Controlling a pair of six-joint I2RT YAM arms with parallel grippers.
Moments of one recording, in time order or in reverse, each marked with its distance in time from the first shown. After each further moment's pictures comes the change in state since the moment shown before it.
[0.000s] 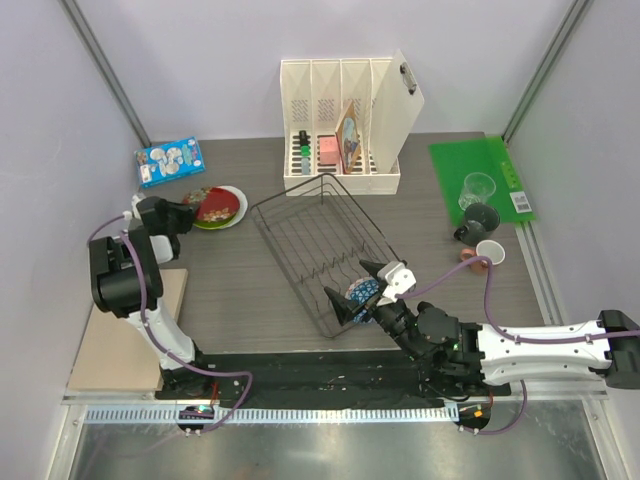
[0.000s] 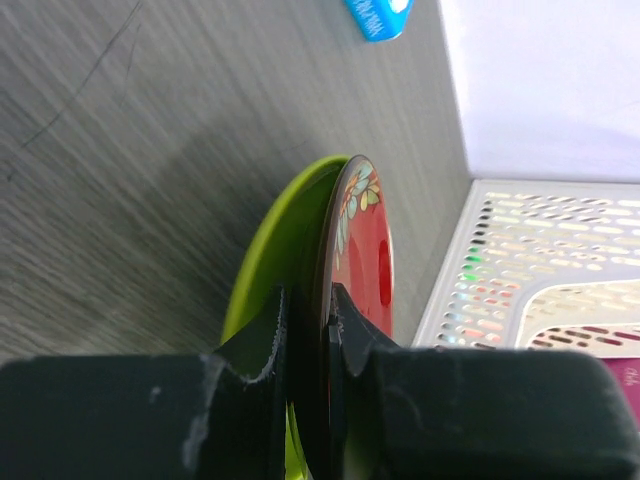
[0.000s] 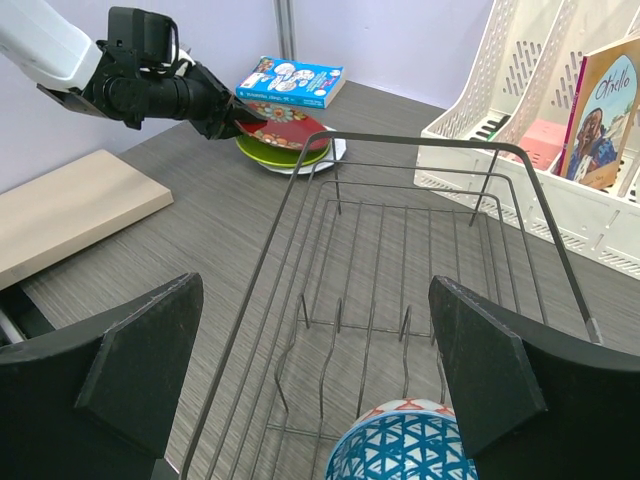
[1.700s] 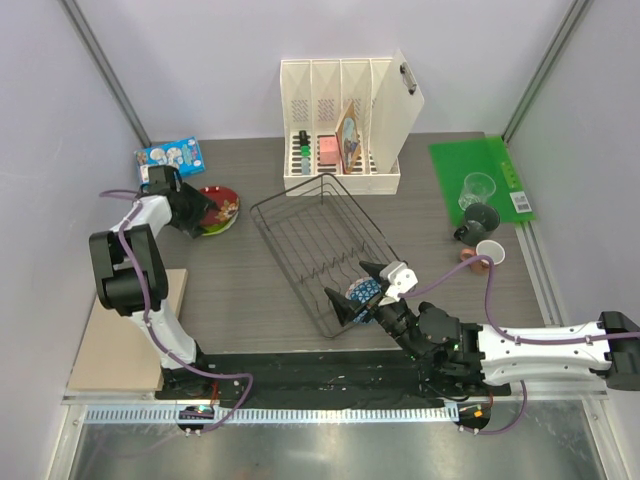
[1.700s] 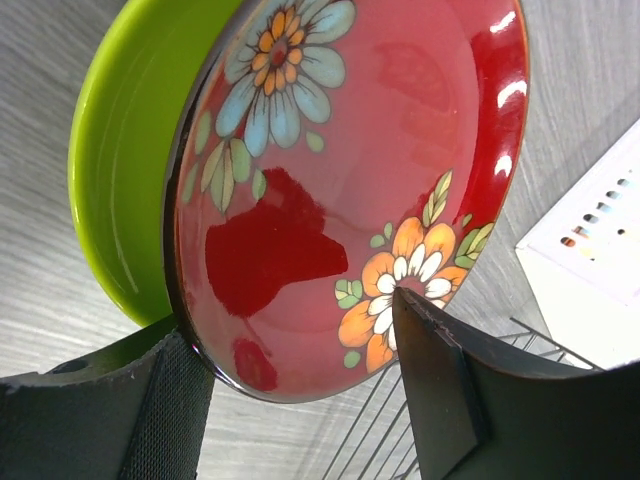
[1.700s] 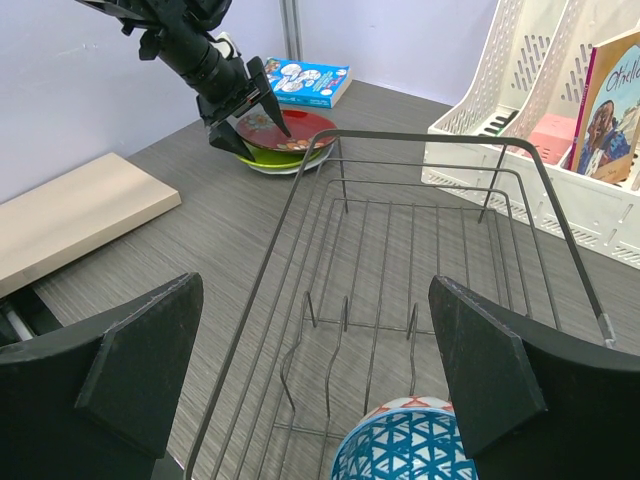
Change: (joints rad) left arm -0.109 0.006 0.438 -1.015 0.005 0.220; right arm -0.009 -0.011 -0.021 0.014 -0.019 0.028
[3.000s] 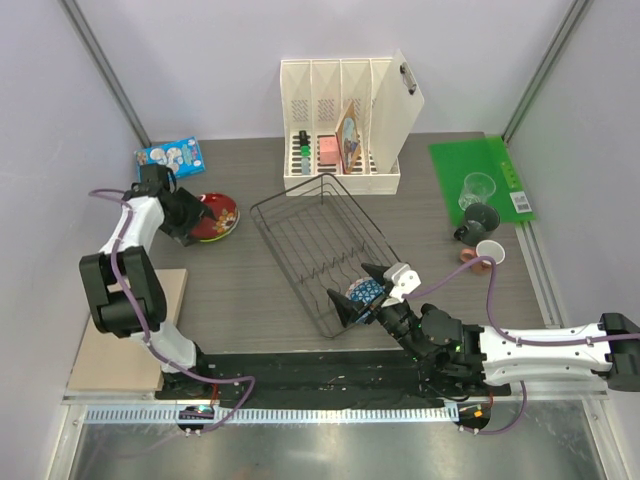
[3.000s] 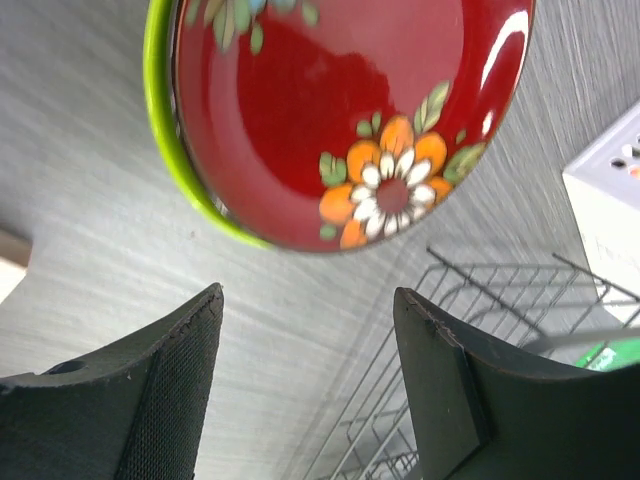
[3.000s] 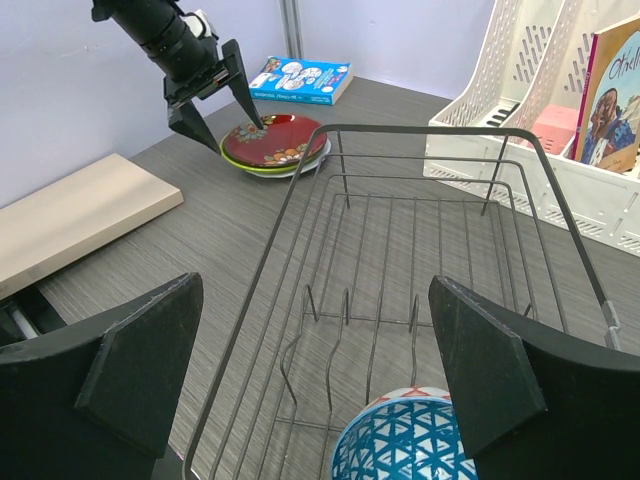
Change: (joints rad) left arm 0.005 -0.136 0.032 -0.285 -0.029 0.069; right arm -0.001 -0.024 -0.034 0.012 0.001 0.021
